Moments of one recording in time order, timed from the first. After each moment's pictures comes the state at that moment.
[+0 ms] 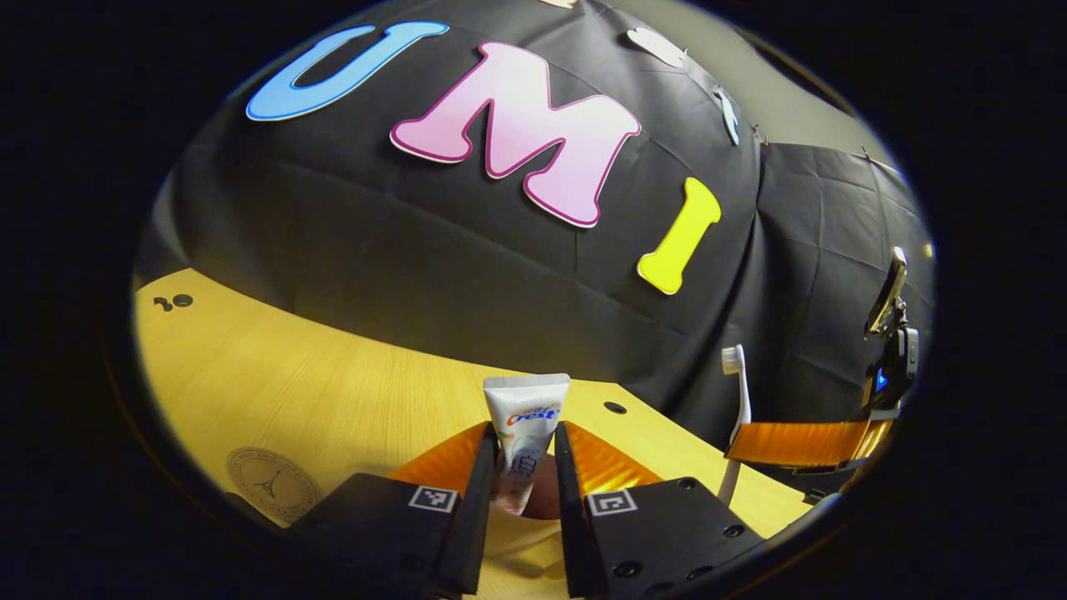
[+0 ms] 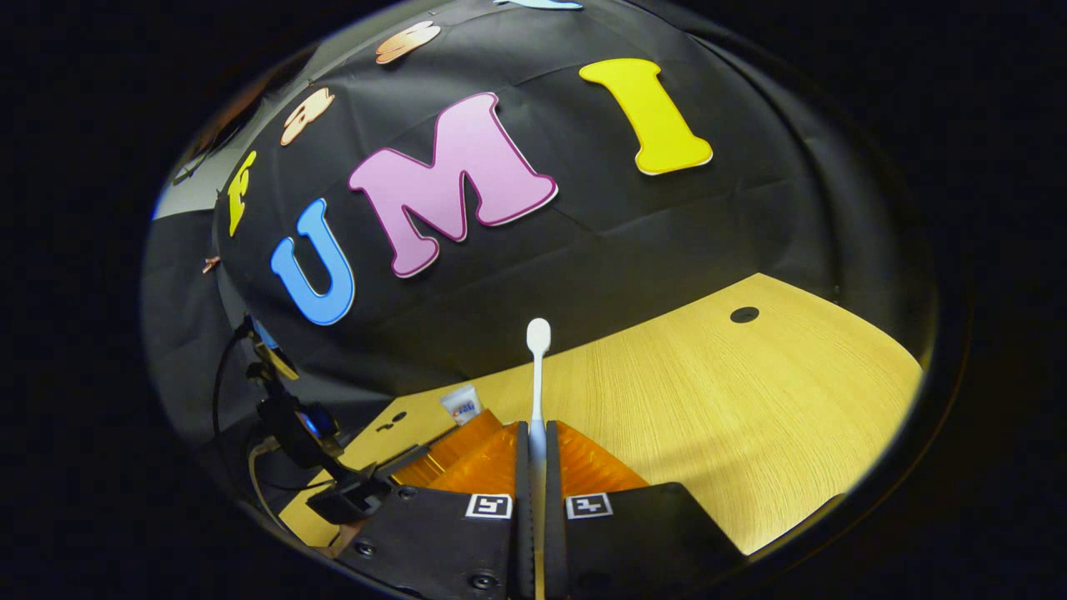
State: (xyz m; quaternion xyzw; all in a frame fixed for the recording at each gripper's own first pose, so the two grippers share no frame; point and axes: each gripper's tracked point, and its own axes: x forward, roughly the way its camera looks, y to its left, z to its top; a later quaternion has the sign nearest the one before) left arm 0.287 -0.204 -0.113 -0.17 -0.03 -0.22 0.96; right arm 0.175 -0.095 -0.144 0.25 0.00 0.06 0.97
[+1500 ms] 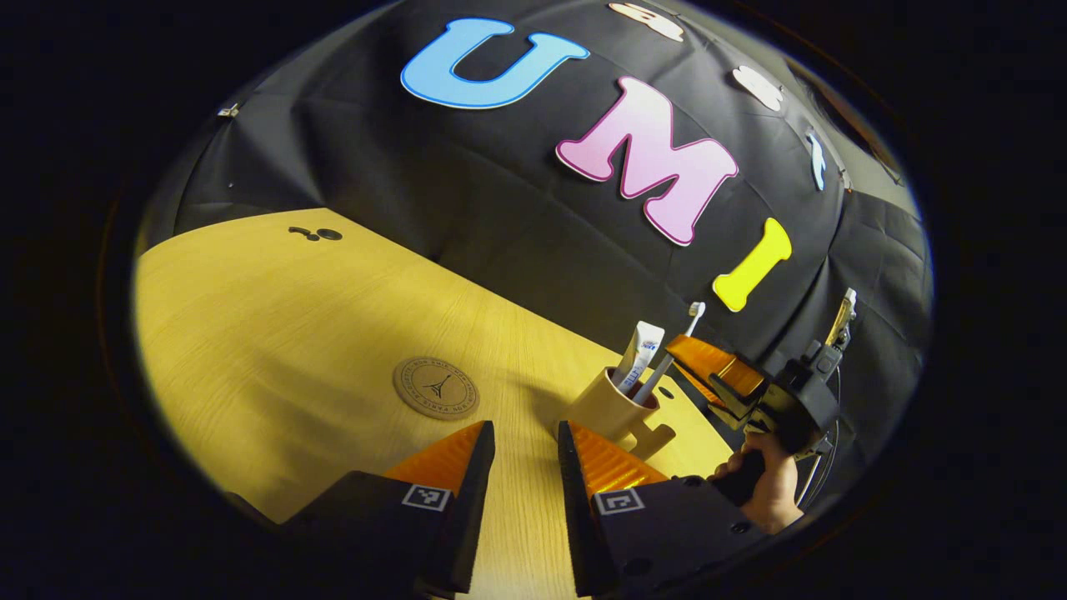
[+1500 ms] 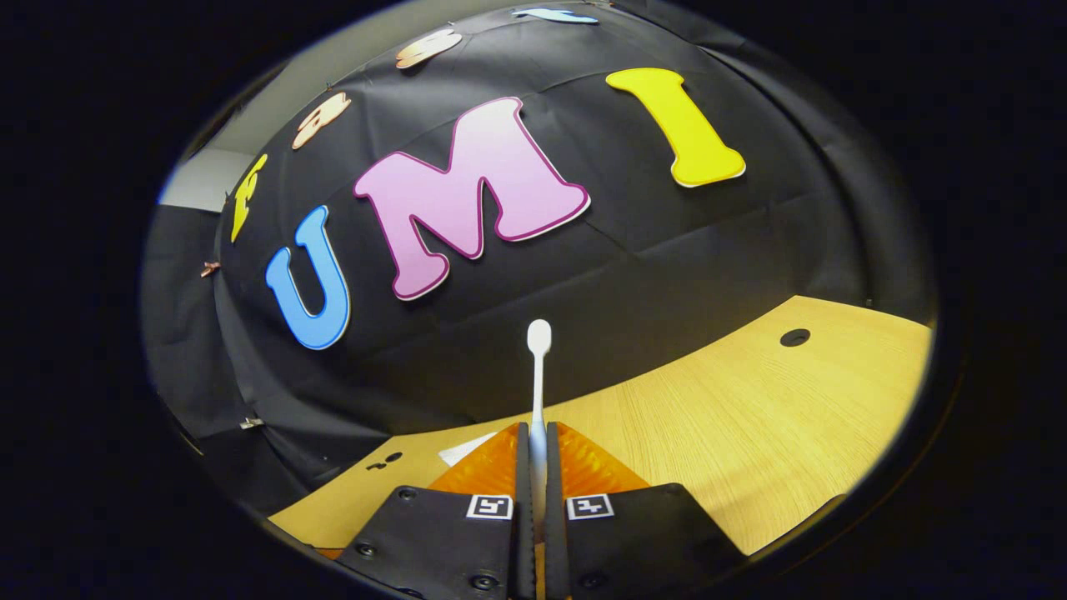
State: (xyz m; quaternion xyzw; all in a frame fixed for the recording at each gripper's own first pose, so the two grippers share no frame) left arm 0.174 -0.086 -0.193 -0.27 0.05 -0.10 0.96; right arm 0.262 -0.051 -0.146 0.23 -0.07 0.04 0.97
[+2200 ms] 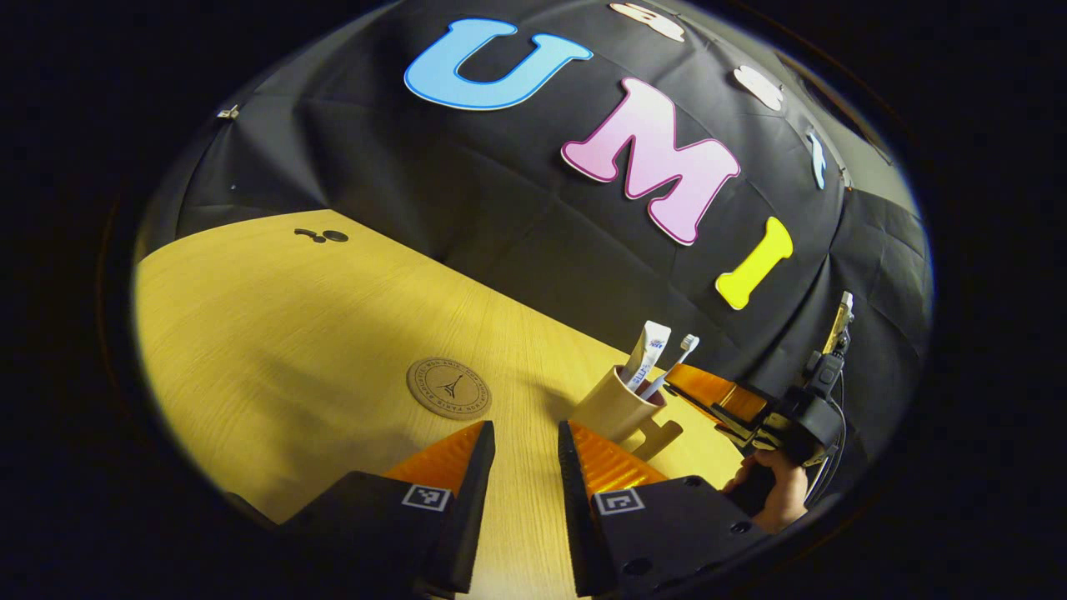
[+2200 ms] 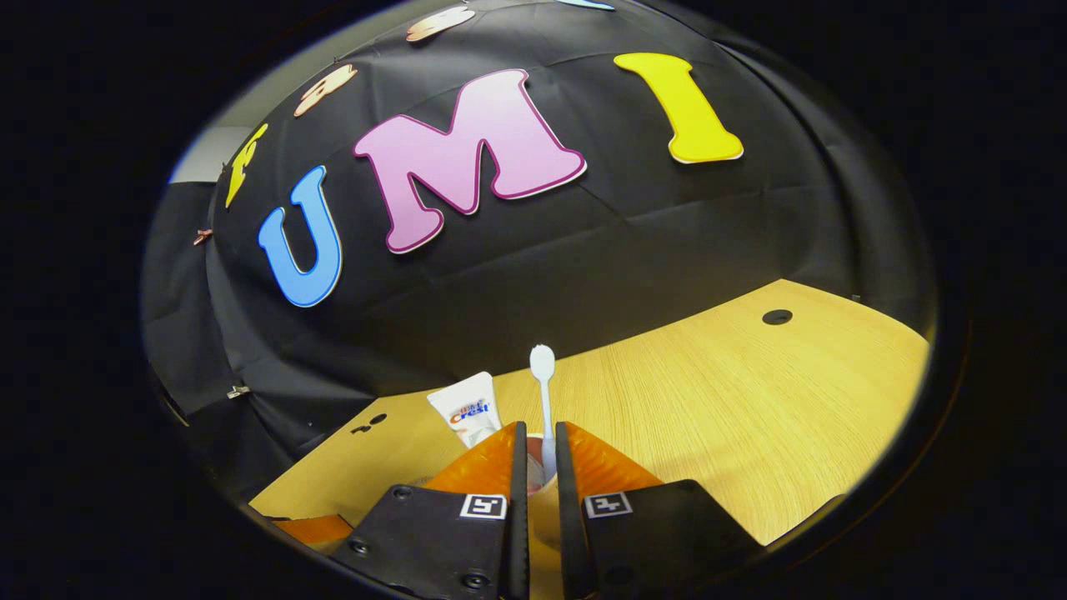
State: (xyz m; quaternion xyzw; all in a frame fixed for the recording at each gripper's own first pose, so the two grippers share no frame) left arm 0.174 -0.077 -0.196 -0.27 0.05 -0.10 0.96; right arm 0.240 -0.044 -0.179 0.21 0.00 0.04 0.98
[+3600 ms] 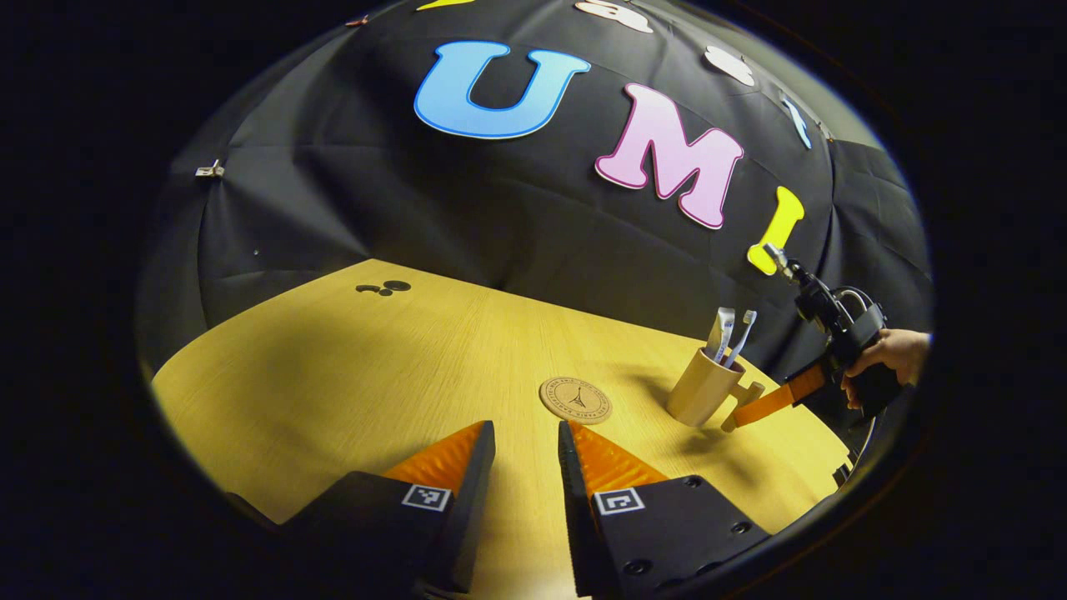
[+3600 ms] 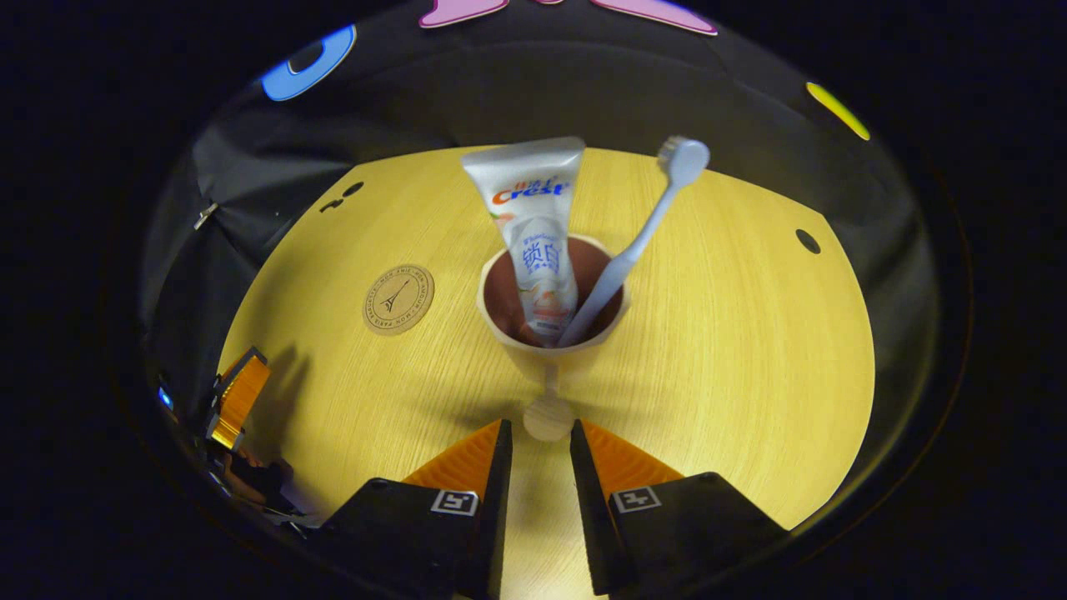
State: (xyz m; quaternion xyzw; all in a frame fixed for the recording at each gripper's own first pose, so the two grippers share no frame) left arm 0.151 0.049 -0.227 -0.16 0.04 -0.05 0.98; right arm 0.191 0.004 -0.280 0.02 0.43 0.07 0.90
